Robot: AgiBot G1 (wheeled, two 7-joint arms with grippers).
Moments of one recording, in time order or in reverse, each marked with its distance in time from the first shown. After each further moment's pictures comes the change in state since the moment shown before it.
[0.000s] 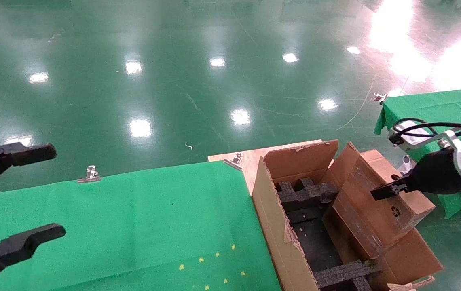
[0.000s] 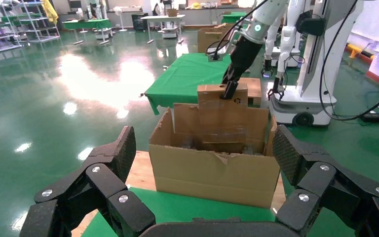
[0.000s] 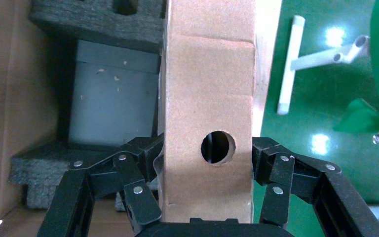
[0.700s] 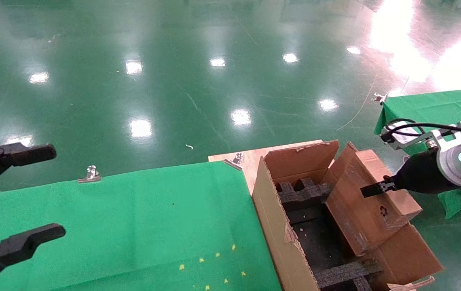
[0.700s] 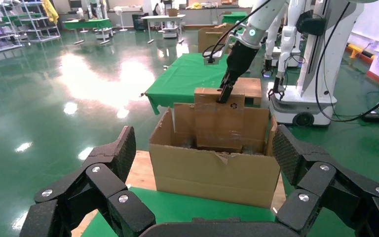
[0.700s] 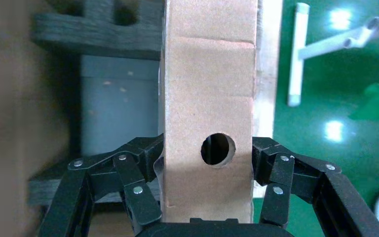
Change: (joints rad) left arm 0.000 0.000 0.000 0.000 0.000 0.000 0.000; right arm -0.033 -0.052 -0.025 -0.018 -0.097 0.024 0.150
